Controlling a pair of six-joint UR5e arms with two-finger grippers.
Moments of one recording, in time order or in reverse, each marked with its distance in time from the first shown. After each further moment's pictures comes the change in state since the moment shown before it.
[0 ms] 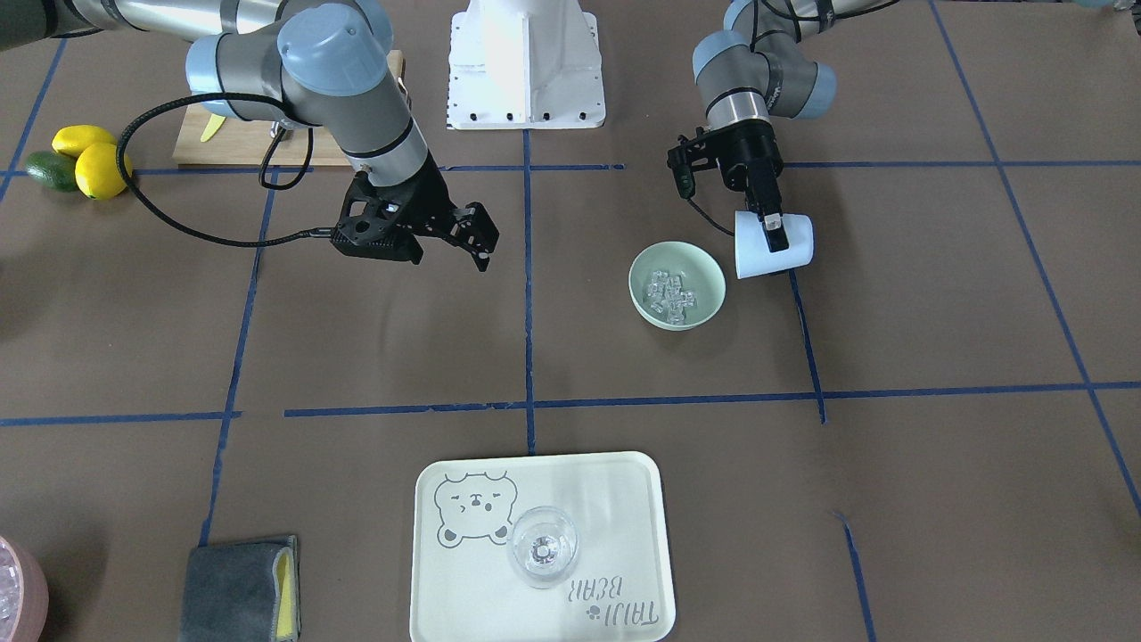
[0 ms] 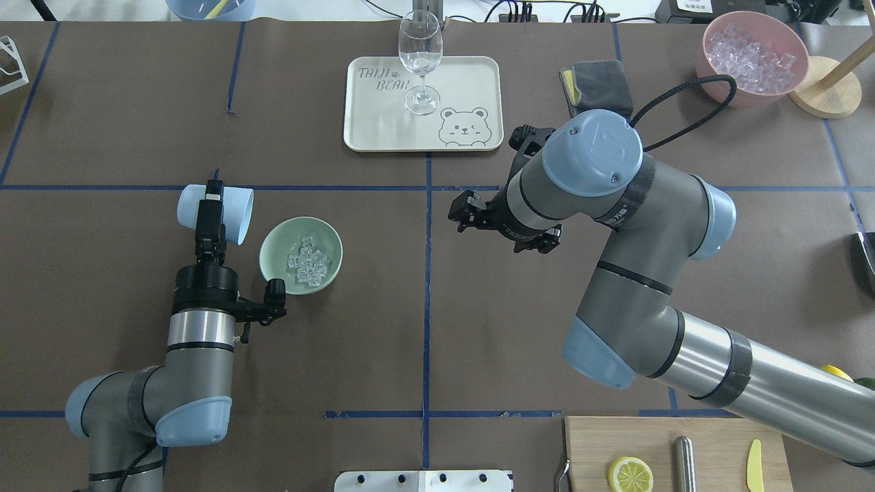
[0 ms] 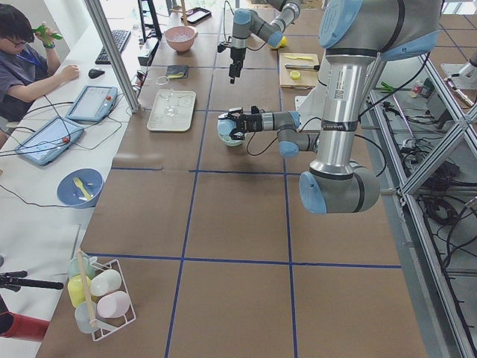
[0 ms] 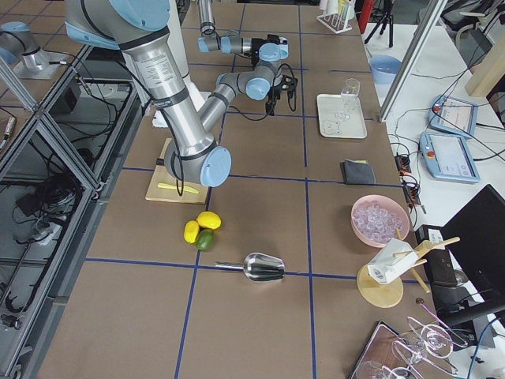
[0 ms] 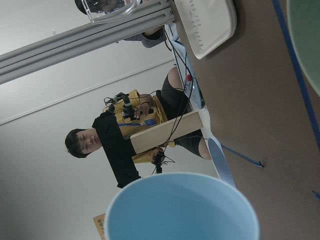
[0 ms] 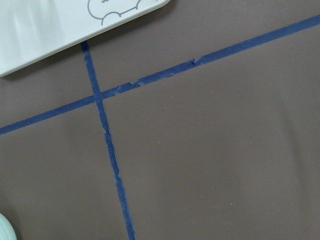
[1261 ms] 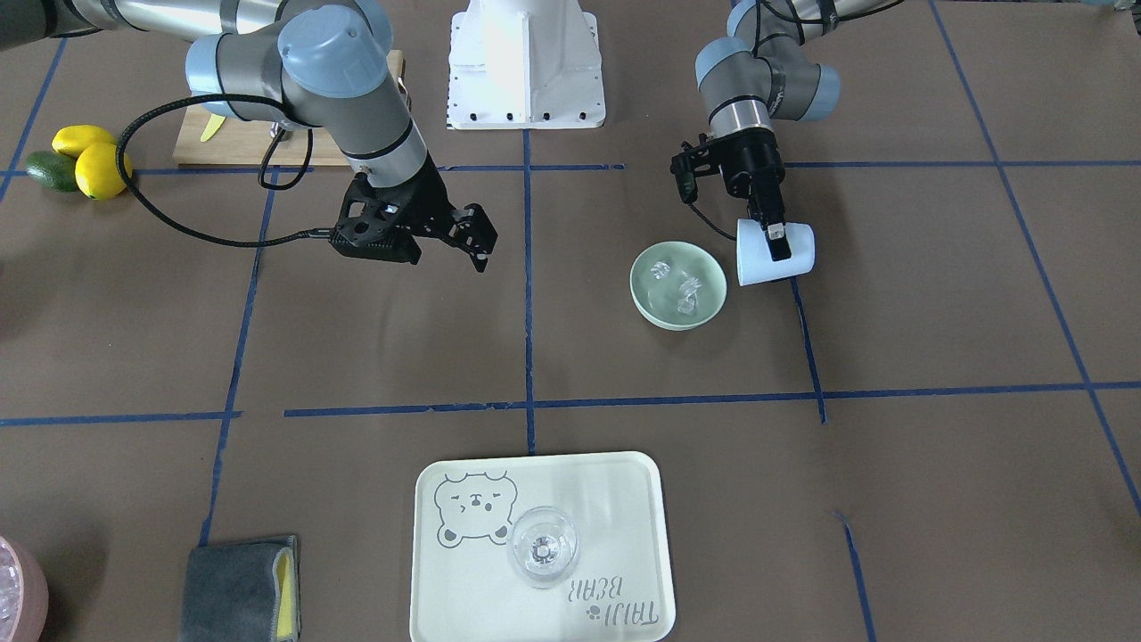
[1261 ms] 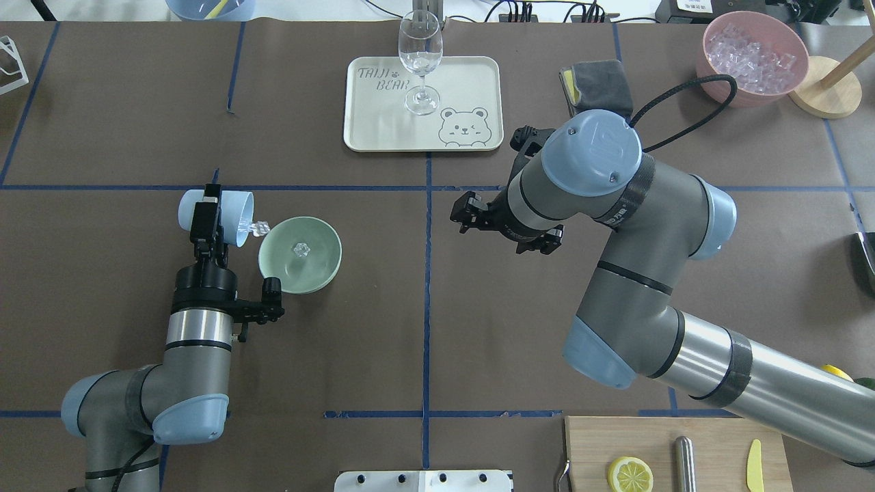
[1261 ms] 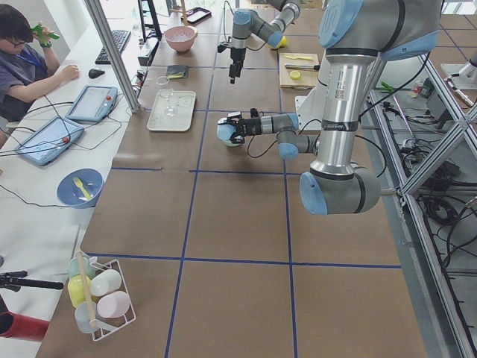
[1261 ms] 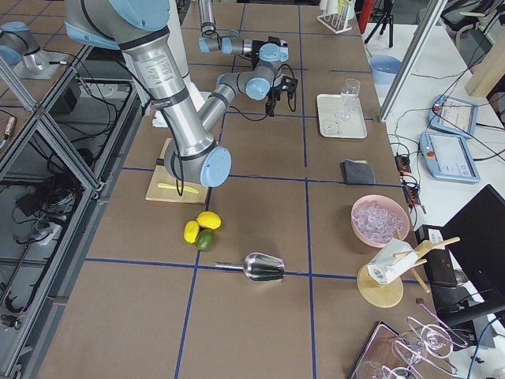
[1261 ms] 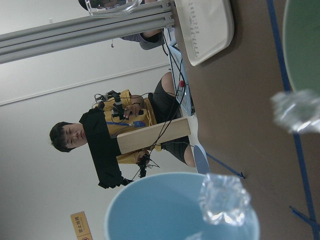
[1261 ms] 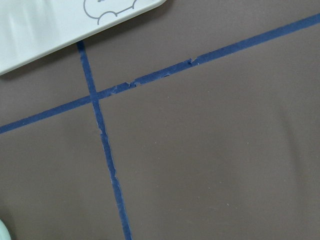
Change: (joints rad) left arm -0.003 0.005 0.009 0.074 -0.015 -0.033; right arm 0.000 -0.001 -0.001 -0.005 0.000 -0.002
